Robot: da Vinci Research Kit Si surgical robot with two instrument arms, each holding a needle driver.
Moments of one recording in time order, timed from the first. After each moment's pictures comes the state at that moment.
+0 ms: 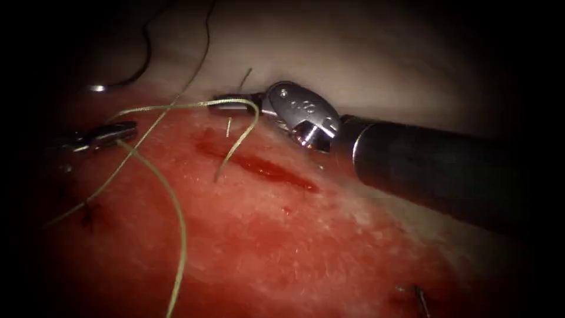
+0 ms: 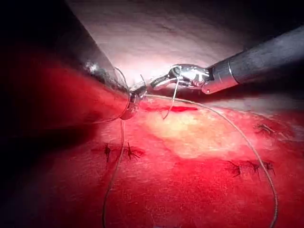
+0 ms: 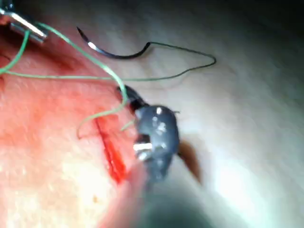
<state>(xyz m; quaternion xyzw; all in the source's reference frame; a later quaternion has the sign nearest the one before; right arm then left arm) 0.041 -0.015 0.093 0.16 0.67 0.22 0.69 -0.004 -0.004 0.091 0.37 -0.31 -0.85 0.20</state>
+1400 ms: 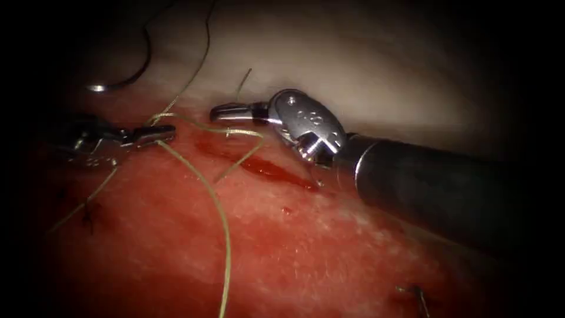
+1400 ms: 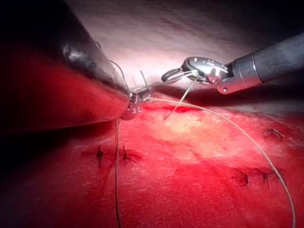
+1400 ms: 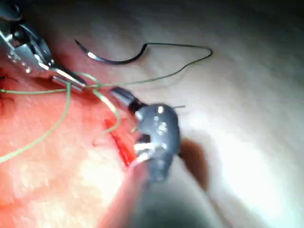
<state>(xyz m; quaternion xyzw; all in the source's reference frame) 0.040 -0.016 0.090 0.16 0.69 0.25 0.66 -0.008 -0.004 0.097 0.39 -0.27 -0.86 0.17</state>
